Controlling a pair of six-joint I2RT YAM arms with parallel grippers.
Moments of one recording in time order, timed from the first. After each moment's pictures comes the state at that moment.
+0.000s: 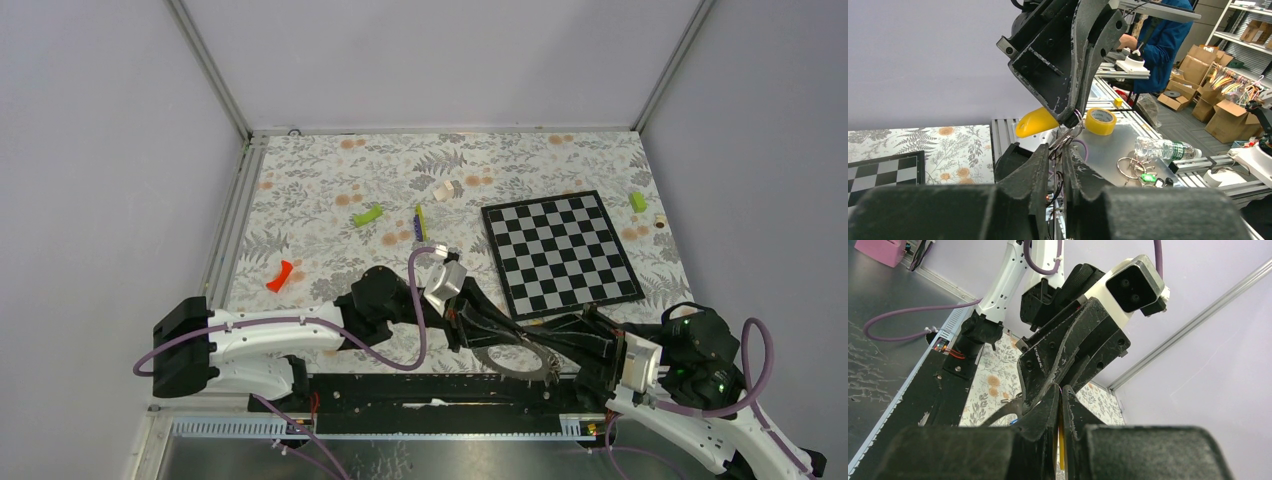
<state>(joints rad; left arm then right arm) -1.27 1.25 0.80 0.78 0.55 -0.35 0.93 0.20 0.75 -0.31 -0.67 -0.55</state>
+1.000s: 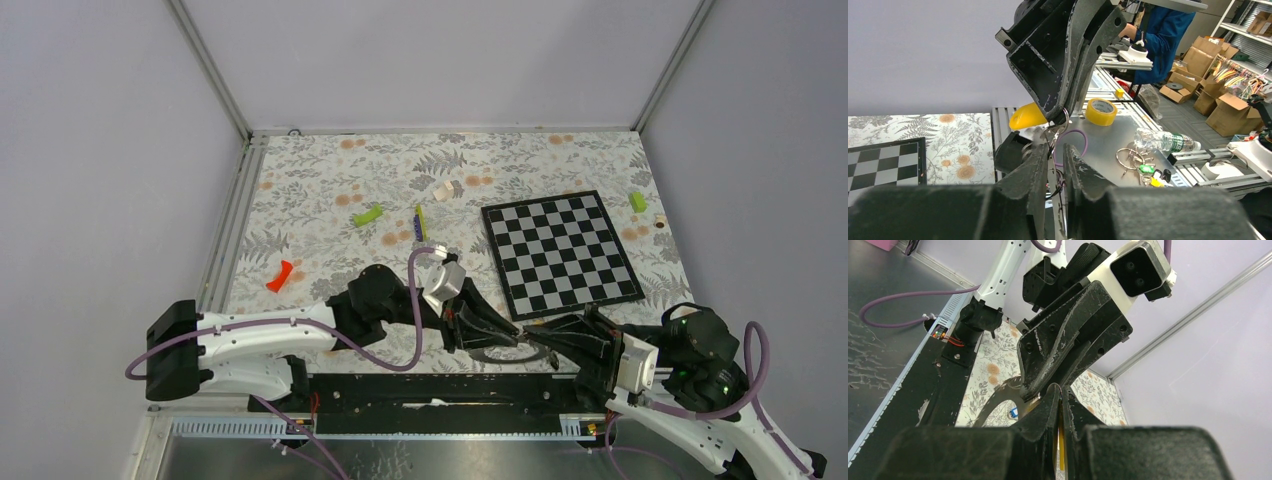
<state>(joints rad) -1.27 1.20 0.80 0.67 0.55 -0.33 0.93 0.20 0.77 -0.39 -0.65 -0.59</state>
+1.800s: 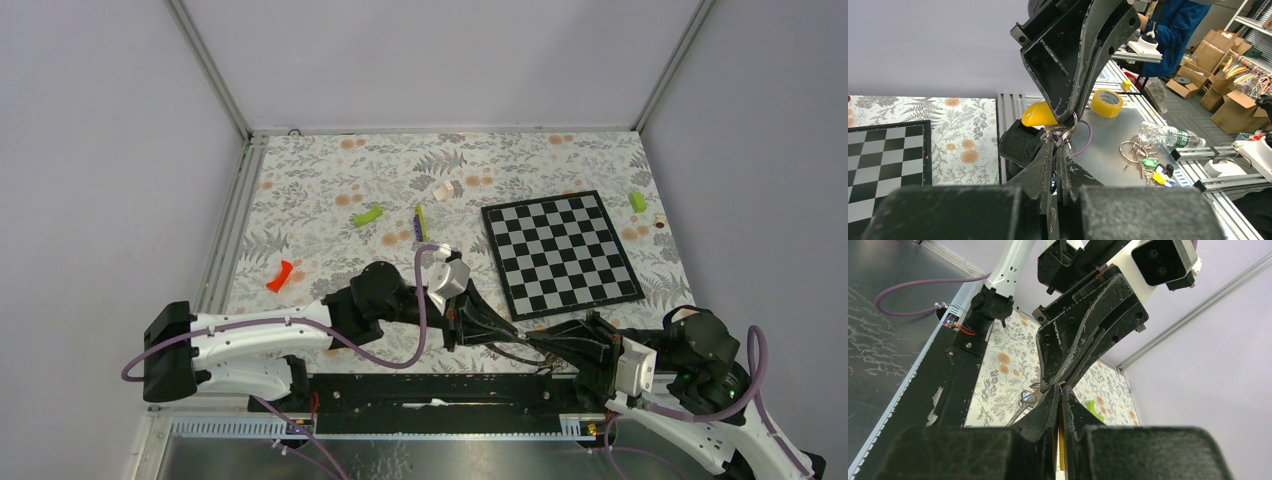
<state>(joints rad) -1.27 1.19 0.83 0.56 0.53 -0.32 0.93 0.18 0.78 -0.48 -0.65 -0.60</state>
